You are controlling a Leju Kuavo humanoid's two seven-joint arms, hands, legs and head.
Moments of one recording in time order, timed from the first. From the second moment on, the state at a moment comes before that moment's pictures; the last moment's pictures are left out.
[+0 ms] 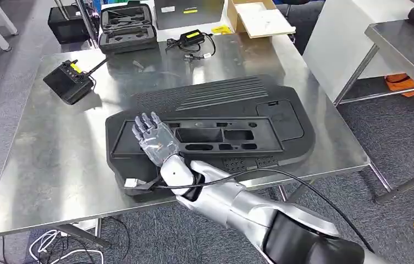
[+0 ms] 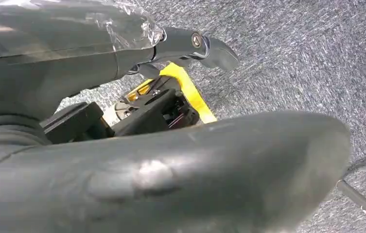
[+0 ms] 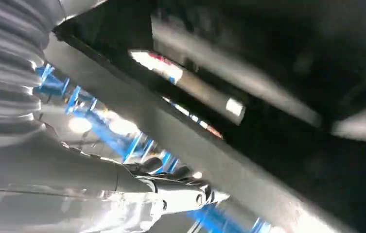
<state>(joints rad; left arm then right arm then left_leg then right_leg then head) -0.18 -0.02 -1.01 -0.29 0.96 0.15 -0.27 -0.85 0.24 1.13 -0.64 1.37 -0.04 0.34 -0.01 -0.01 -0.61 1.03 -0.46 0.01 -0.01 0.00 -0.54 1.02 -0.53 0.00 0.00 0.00</state>
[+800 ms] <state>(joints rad) -0.20 -0.02 -1.03 -0.30 0.95 0.15 -0.21 -0.94 0.20 1.15 -0.75 0.86 0.41 0.34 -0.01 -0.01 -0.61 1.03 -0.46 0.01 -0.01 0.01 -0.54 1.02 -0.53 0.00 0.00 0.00</state>
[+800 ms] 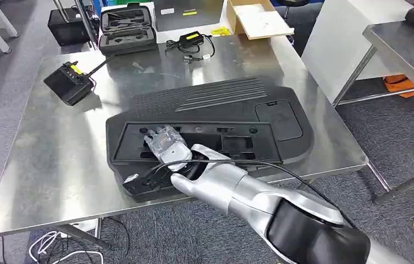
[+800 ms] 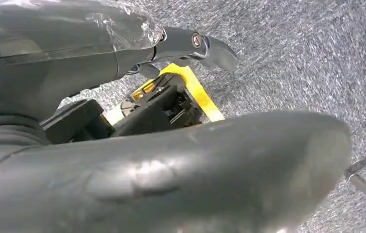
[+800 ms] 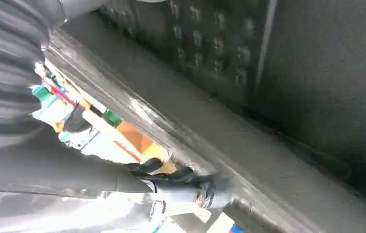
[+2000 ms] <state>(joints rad) -0.17 -0.02 -1.03 -0.31 0.97 0.17 -0.25 -0.76 -0.03 0.95 -1.44 0.94 -0.34 0.39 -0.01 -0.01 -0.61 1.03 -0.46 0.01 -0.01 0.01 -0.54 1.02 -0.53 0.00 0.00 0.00</state>
